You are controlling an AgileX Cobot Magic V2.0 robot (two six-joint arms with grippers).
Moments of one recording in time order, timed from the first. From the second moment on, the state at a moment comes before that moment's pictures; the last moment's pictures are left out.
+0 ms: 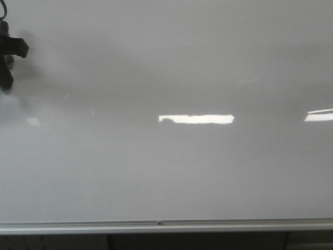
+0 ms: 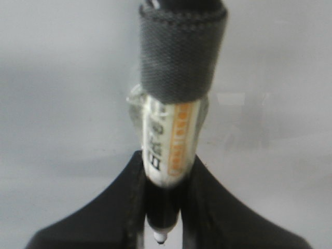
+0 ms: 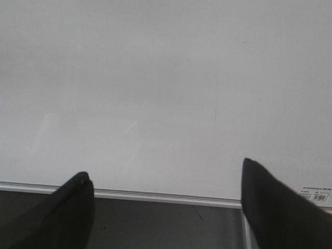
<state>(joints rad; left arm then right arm) -0.07 1.62 -1.07 -0.08 0.39 -0.03 0.00 0.67 -0.61 0.03 0.57 -0.05</state>
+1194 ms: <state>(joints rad) -0.52 1.36 -1.31 -0.42 1.24 0.83 0.39 1.12 -1.08 0.43 1.08 -0.78</state>
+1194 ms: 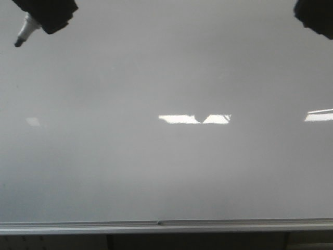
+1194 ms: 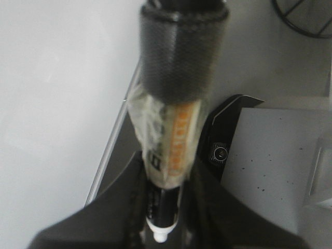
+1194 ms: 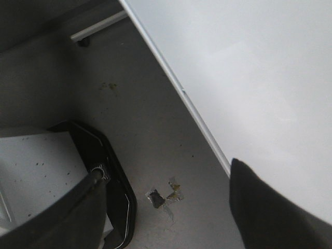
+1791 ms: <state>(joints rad) -0.76 1.44 -1.31 -0.39 1.22 0.84 0.58 1.26 -1.22 0.60 1.12 -0.99</state>
